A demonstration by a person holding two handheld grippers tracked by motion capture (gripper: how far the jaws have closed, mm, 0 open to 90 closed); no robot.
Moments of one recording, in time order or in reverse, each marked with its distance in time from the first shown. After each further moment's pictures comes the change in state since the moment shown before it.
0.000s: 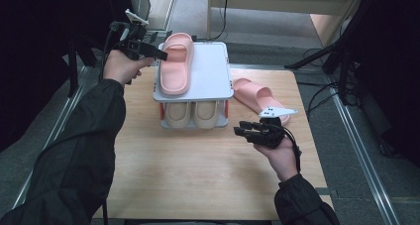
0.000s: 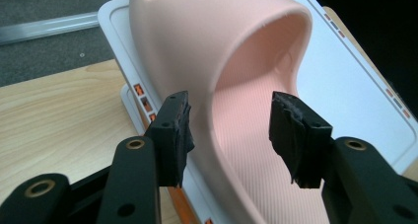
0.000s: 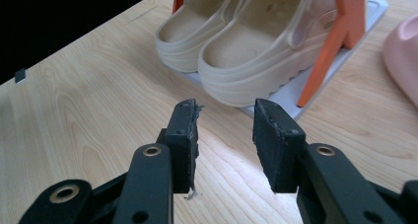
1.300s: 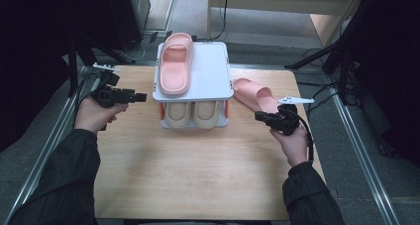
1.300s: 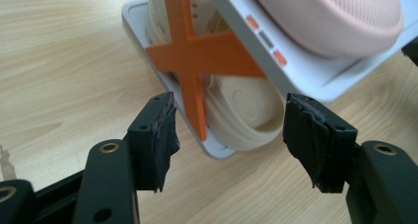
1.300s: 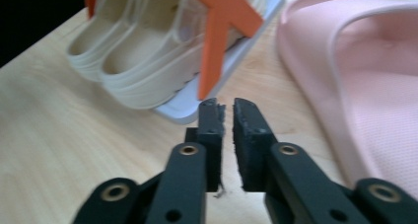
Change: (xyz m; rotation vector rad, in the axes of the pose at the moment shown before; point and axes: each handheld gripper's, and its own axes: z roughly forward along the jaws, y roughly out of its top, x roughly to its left) left arm 0.036 -0.137 -0.020 -0.039 -0.059 0.015; right arm -0.078 -0.003 -0.007 -0.007 -0.133 0.126
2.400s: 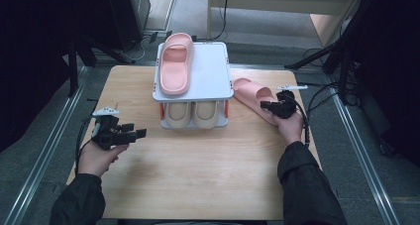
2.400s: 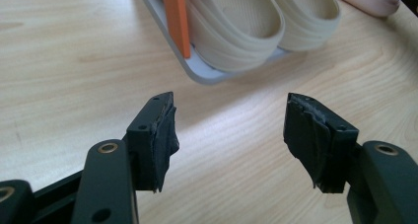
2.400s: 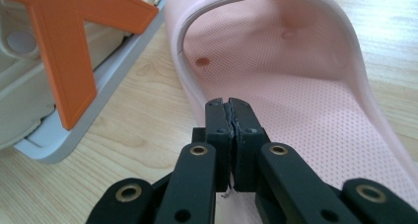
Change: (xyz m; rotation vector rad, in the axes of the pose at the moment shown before) left arm -0.025 -0.104 0.006 -0.038 0.026 -0.029; right arm -0.072 0.014 0.052 0.071 -0.136 0.084
